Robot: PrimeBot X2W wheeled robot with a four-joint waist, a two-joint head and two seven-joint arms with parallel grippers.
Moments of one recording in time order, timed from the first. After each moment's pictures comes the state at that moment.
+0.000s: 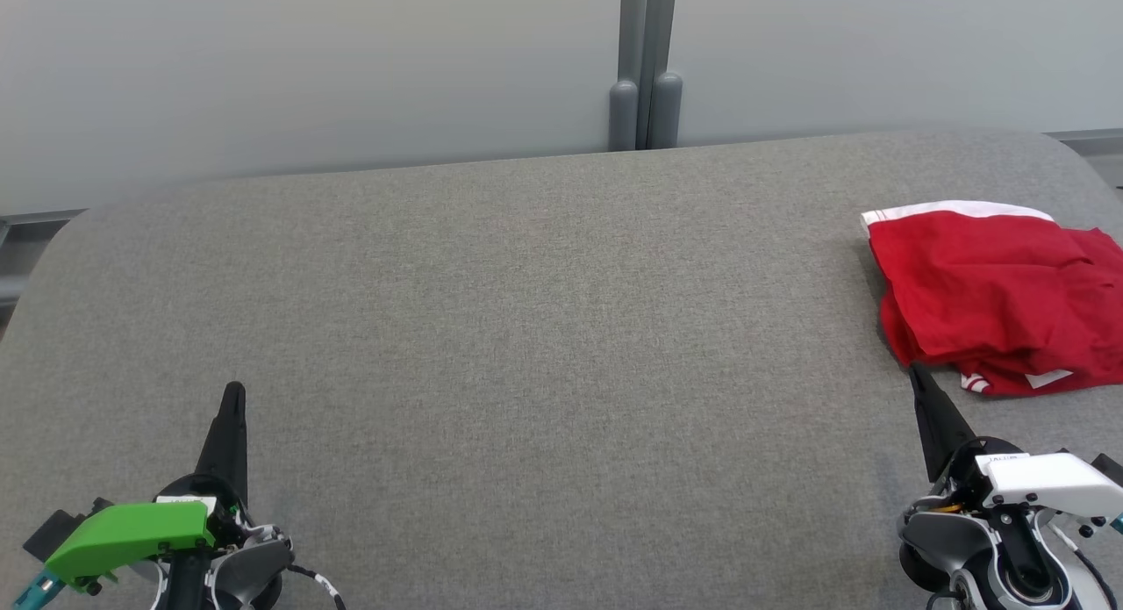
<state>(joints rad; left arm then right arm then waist) -0.09 0.05 0.11 0.24 -1.61 -0.13 0.11 -0.09 -0.05 -0.12 0.23 1.61 0.13 0.11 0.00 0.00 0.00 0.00</state>
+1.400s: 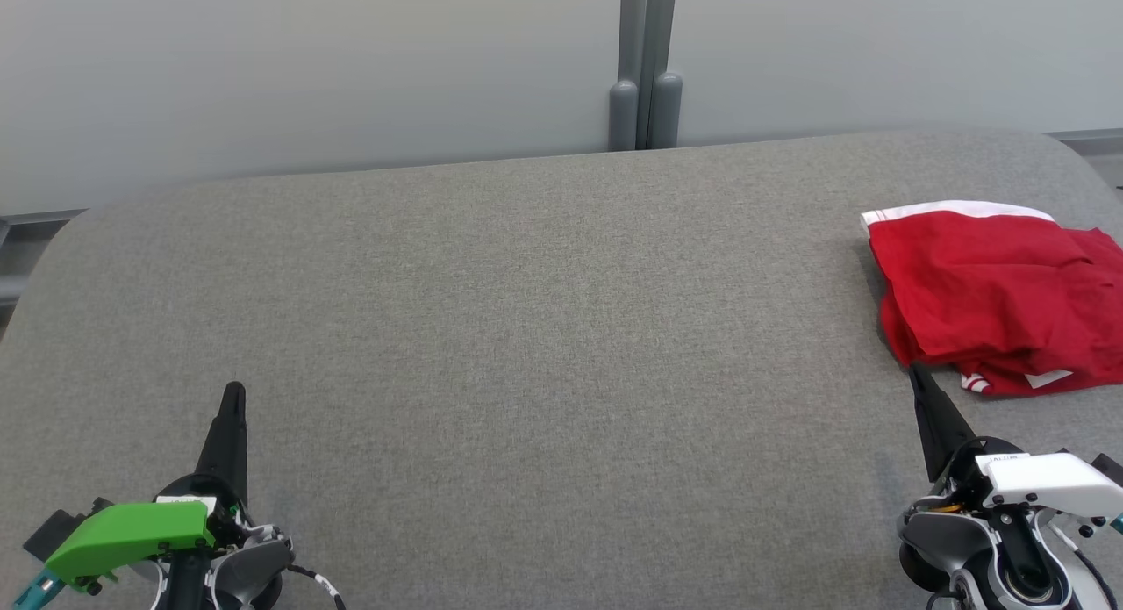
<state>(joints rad) -0.09 0.05 0.11 0.24 -1.61 -0.13 0.11 -0.09 -0.05 -0.12 0.23 1.61 0.13 0.11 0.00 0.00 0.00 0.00</state>
